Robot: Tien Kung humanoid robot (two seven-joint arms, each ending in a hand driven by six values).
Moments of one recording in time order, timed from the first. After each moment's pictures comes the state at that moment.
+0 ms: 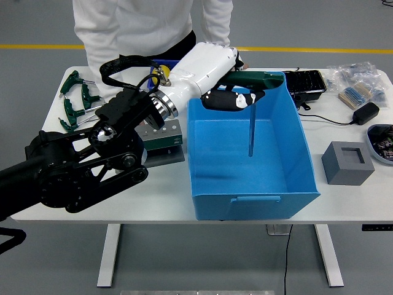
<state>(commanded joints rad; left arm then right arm) -0.94 0.22 -0.45 -1.43 1.83 0.27 0.26 0.14 -0.19 0.09 0.23 0.33 -0.32 -0.01</state>
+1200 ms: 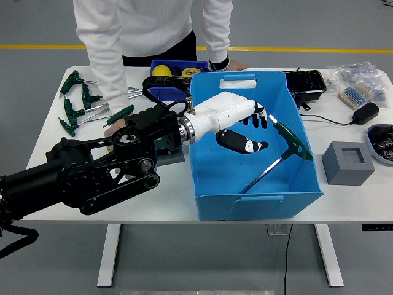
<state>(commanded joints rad) -0.96 0.16 -0.42 -1.31 1.72 0.06 0.16 0.16 -0.20 0.09 0.23 0.34 -0.32 0.00</state>
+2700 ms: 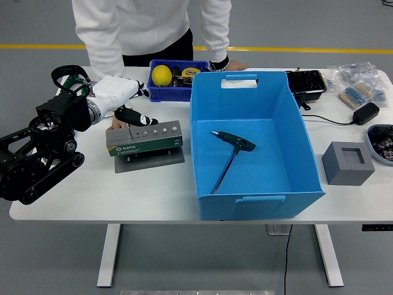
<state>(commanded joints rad) -0.80 0.41 -0.64 -1.17 1.98 -0.06 0.25 0.14 -0.19 0.09 0.23 0.35 -0.32 -0.01</state>
